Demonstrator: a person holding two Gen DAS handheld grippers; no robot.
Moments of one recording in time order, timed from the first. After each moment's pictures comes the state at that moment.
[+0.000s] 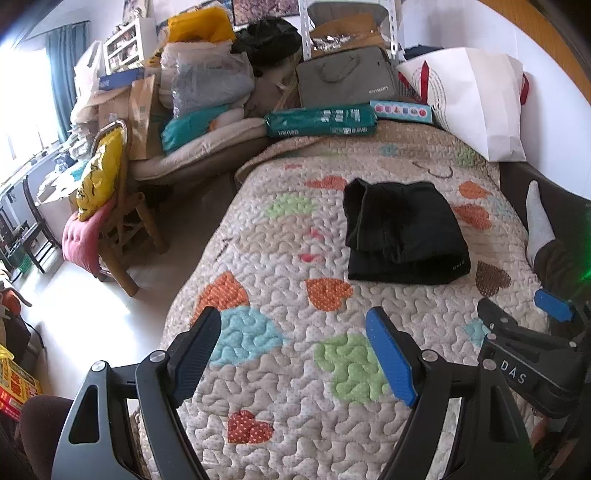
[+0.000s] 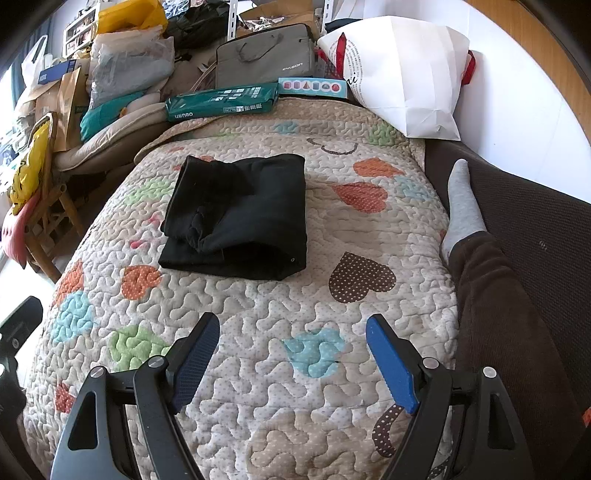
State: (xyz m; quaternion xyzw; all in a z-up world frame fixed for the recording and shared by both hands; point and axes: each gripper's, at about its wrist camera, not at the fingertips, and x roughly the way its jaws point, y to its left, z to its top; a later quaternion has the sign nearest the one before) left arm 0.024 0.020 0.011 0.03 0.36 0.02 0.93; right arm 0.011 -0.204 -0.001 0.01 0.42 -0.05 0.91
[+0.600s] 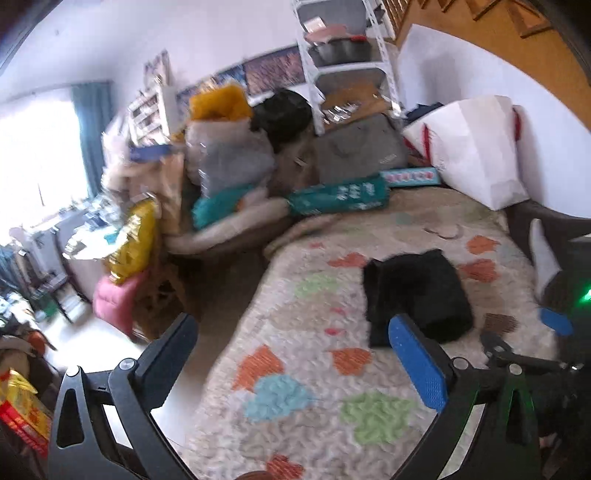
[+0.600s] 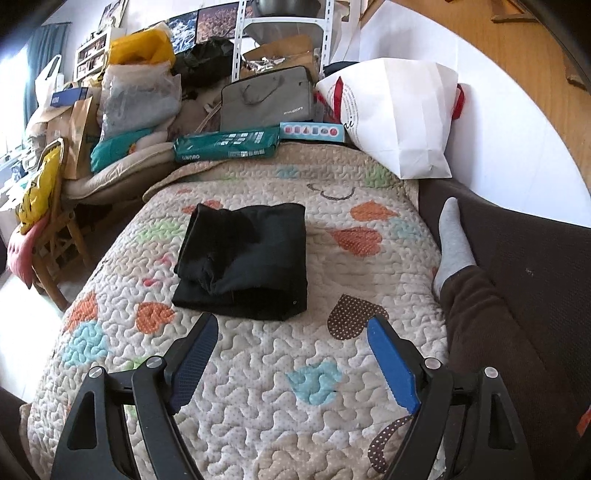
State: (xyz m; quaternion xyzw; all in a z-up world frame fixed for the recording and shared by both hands) left arm -0.003 0.014 0.063 0.07 0.24 0.04 0.97; right arm -0.004 -0.202 0.025 0.01 0.34 -0.05 0.94
